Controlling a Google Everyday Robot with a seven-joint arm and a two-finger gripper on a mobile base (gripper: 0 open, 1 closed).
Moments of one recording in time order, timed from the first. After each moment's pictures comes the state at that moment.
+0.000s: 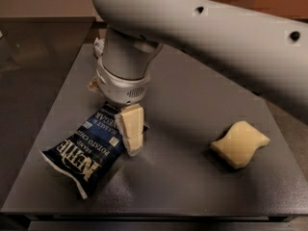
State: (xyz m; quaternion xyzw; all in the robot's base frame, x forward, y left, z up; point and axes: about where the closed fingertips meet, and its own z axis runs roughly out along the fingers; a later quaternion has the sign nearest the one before) arm 0.436 0.088 0.881 -0.88 0.44 0.06 0.15
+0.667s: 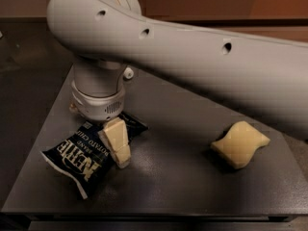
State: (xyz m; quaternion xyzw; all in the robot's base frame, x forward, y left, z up) arm 0.418 0.122 0.848 -0.92 0.38 0.06 0.09
